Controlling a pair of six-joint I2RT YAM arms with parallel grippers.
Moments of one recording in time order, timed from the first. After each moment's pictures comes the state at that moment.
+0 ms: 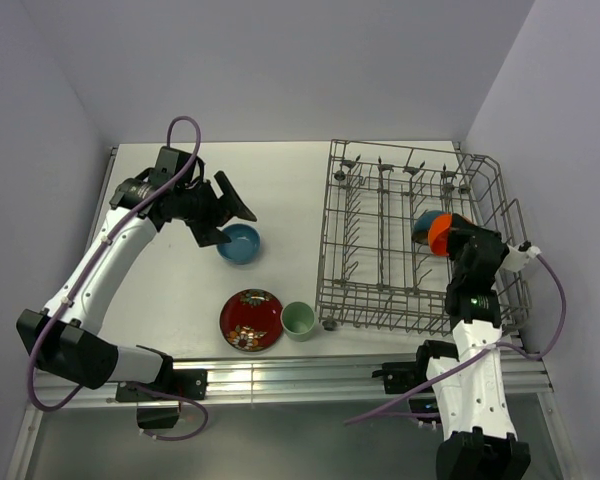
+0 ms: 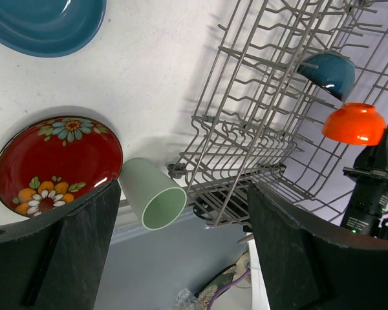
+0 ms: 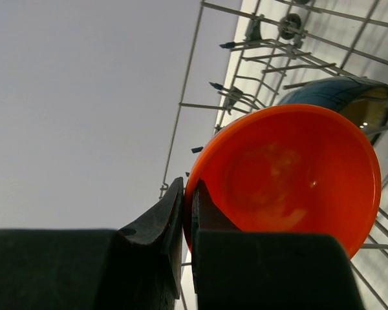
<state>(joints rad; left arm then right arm) -0.35 1.36 1.43 -0.99 0.34 -0.90 -0.22 0.62 0.50 -0.12 0.23 1.34</state>
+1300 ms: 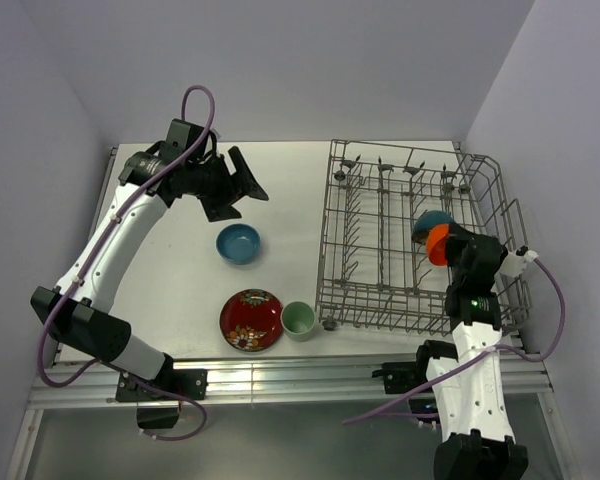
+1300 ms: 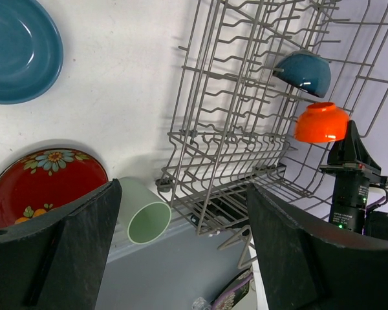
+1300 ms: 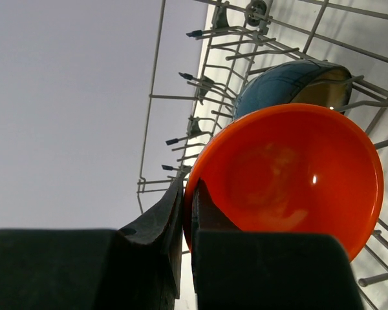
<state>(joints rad) -0.40 1.52 1.70 -1.04 0.31 -0.83 -0.22 0.62 0.51 -0.23 0.20 1.33</state>
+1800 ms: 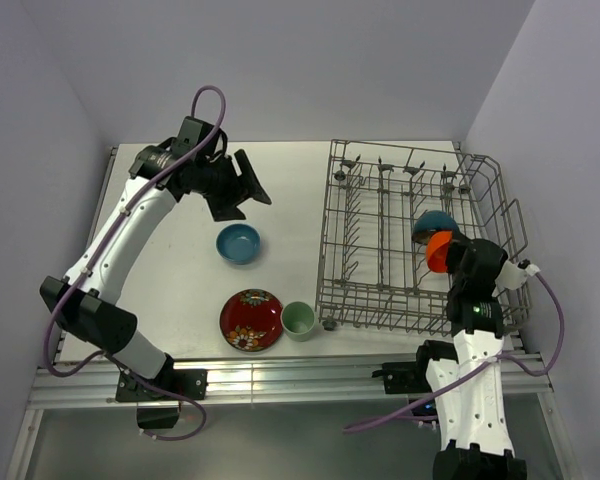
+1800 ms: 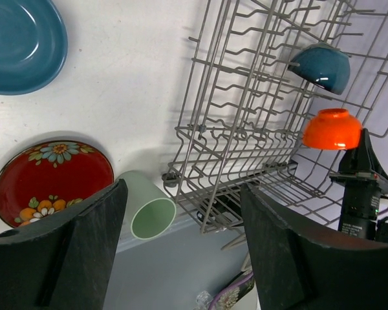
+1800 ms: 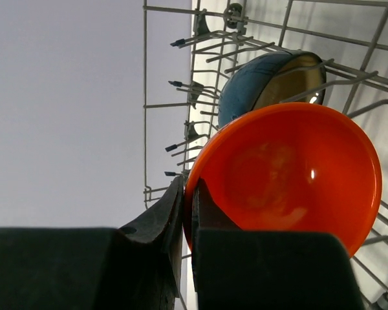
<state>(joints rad) -0.44 1.57 1.75 -1.09 0.28 -0.83 -0.22 0.56 0.53 -0.37 0.26 1.45</state>
